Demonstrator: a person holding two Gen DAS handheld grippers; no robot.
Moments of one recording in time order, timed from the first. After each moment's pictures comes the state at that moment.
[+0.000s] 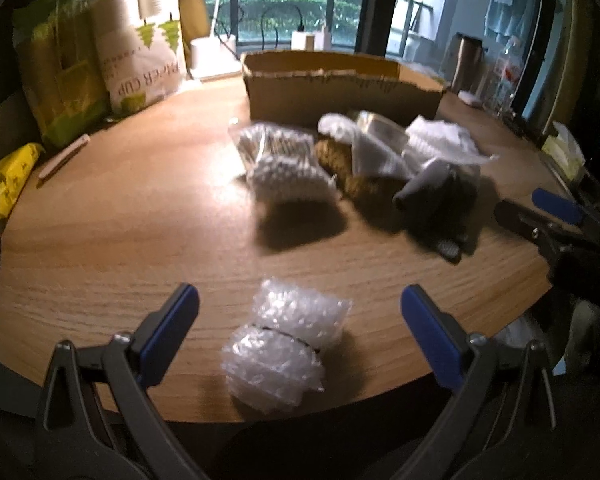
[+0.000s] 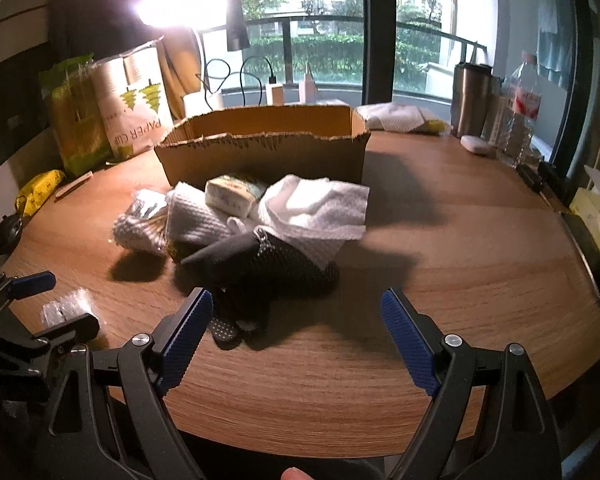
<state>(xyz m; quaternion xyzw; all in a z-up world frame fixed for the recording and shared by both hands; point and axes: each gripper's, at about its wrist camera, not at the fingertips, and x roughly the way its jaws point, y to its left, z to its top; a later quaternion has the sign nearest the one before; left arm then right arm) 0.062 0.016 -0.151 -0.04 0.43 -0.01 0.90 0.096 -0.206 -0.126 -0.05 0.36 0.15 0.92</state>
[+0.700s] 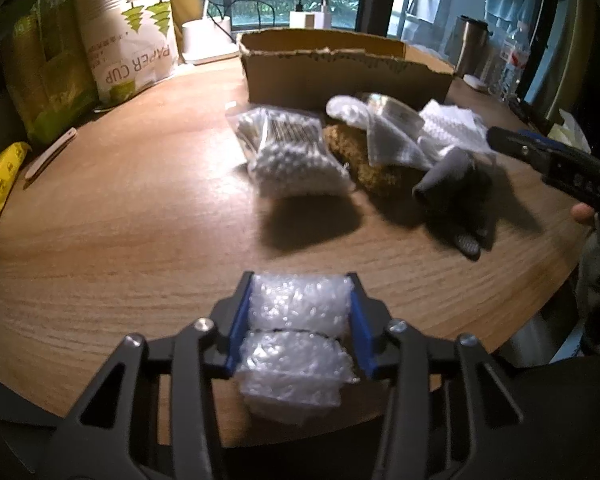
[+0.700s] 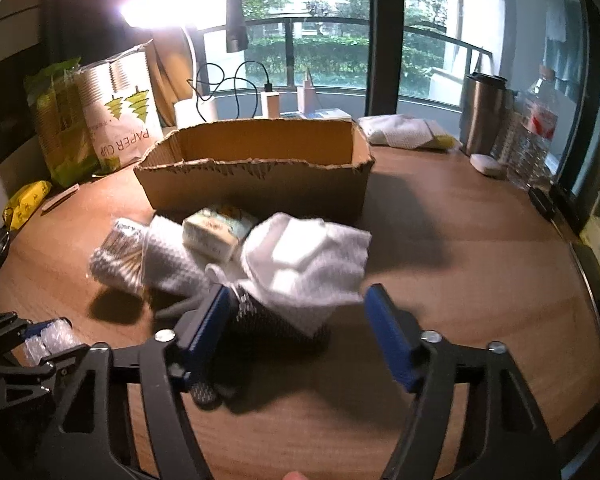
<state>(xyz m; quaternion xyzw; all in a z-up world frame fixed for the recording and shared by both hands) 0.083 0.024 -0.159 -0.03 0.45 -0.02 0.89 0.148 -0.193 -0.114 -0.07 0.36 0.17 0.92</state>
